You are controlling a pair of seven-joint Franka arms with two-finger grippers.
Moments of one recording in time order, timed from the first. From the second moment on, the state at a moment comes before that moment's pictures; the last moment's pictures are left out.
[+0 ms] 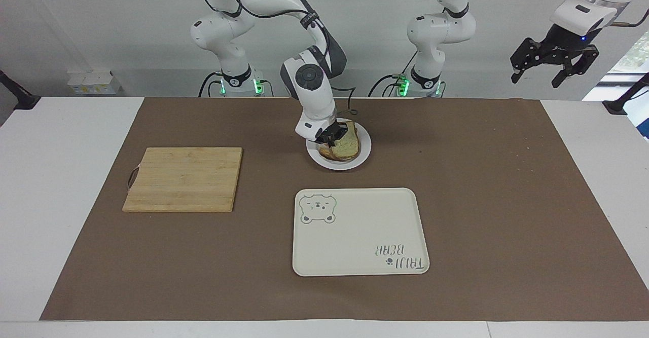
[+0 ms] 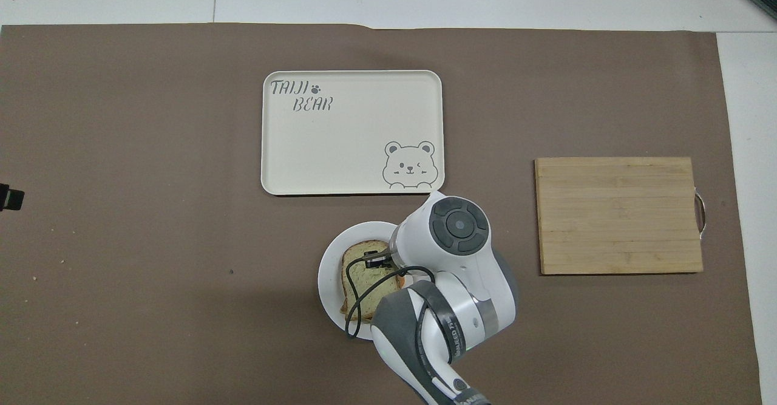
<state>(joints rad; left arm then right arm) 0.05 -0.08 -0.03 -1.49 -0.03 1.41 0.22 0.74 0.20 -0.14 -2.05 0.32 2.24 0.28</state>
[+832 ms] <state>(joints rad) 0.05 -0.08 -0.03 -1.49 -0.03 1.40 0.22 0.50 0.07 -0.14 -1.96 0.16 2.00 0.28</state>
